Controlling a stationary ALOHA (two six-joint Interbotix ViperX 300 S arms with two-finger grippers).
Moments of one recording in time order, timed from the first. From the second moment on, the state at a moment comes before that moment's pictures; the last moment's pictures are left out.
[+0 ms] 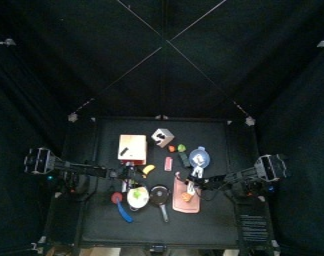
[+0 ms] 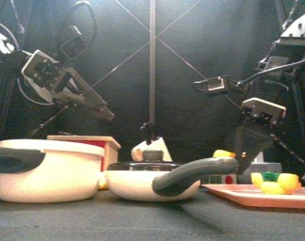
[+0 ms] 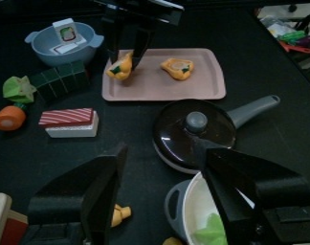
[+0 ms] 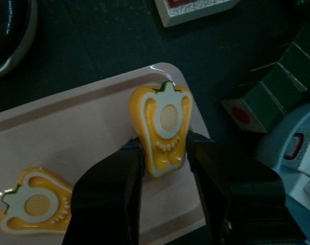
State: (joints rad) left arm 0.04 -0.24 1.08 0.23 -0.50 -0.11; right arm 0.12 -0.11 0.88 -0.84 0.50 1.18
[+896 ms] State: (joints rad) left arm 0.16 -0.44 1.24 -0.06 -0.60 -0.11; right arm 0.22 0.05 0.49 -0.94 0.39 1.18
